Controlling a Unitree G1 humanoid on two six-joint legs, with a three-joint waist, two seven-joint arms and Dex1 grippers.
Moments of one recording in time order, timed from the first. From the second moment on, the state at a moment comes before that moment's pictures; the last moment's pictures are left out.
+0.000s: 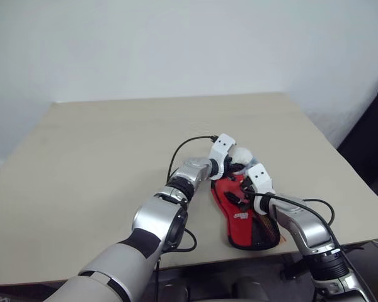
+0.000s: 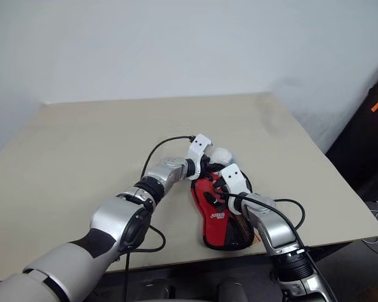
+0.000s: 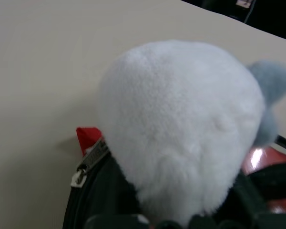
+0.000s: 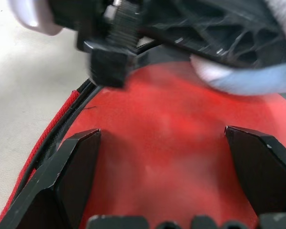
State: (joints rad) left arm -1.09 -0.08 0.00 1.32 -0.04 0.11 -0.75; right arm -0.24 -0.31 0.22 -0.16 0.16 0.78 0.42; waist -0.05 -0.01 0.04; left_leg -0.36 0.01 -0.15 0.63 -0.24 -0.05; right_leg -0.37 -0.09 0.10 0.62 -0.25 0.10
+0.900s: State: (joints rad) left arm -0.68 0.26 -0.14 0.49 -0.18 0.58 -1.33; right arm -0.17 -0.43 0.03 -0.28 0.31 0.77 0.59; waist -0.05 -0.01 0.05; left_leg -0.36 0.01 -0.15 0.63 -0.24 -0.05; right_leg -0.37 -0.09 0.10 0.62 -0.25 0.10
